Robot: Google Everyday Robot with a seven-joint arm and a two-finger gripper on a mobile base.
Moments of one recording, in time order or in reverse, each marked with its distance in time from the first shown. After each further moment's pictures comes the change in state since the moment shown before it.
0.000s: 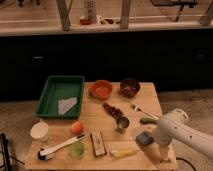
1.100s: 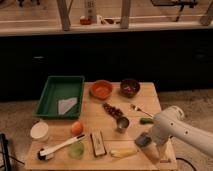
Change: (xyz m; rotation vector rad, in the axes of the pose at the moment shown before) arm -0.015 -0.009 -0.006 -0.029 -0.028 -0.047
